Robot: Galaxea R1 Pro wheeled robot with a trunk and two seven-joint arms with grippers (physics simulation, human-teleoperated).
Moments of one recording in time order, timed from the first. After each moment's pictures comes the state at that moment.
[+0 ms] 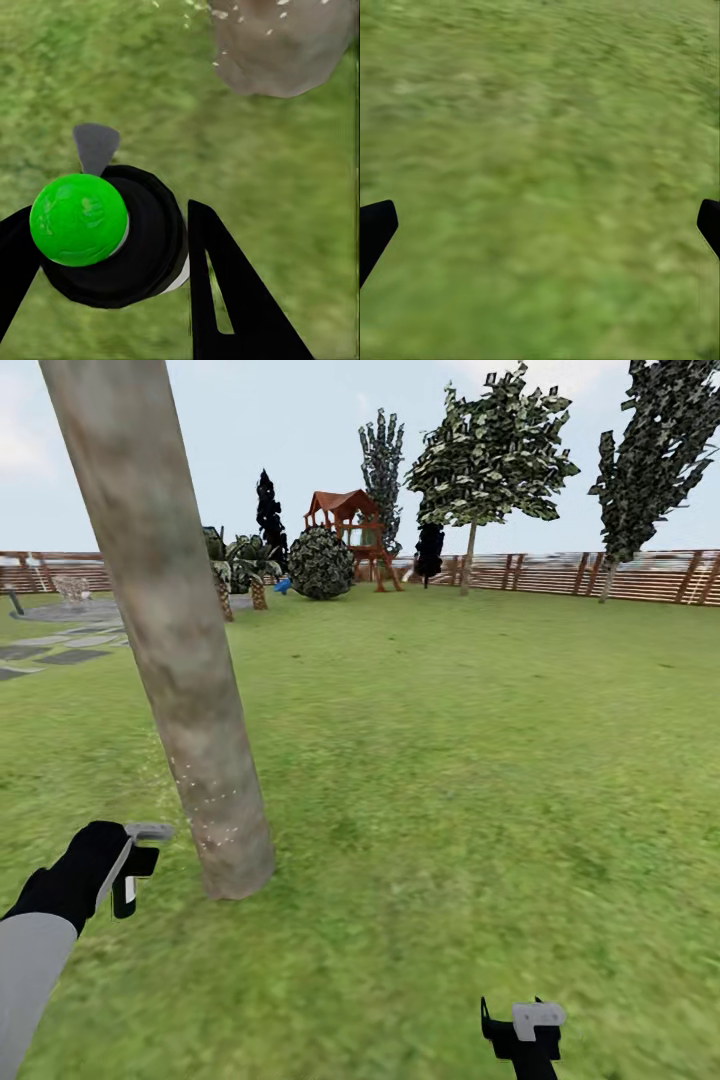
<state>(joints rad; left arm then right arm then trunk) -0.83 0.33 0.04 -0.73 -0.13 0.88 -0.09 -0.41 -0.02 -0.08 -0.12 0.24 -0.64 -0.25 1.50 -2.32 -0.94</state>
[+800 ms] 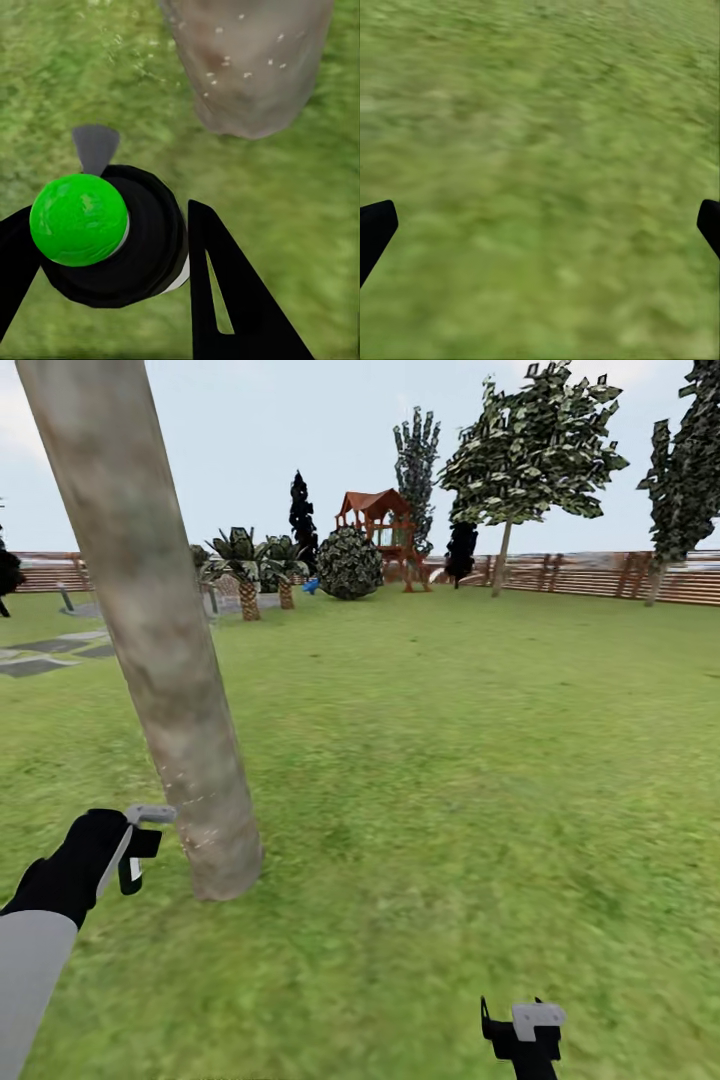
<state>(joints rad) -0.82 0.33 0.04 -0.84 -0.12 0.89 -0.09 -0.41 -0.02 -0.08 -0.12 0.24 -0.64 -0.25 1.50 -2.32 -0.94</state>
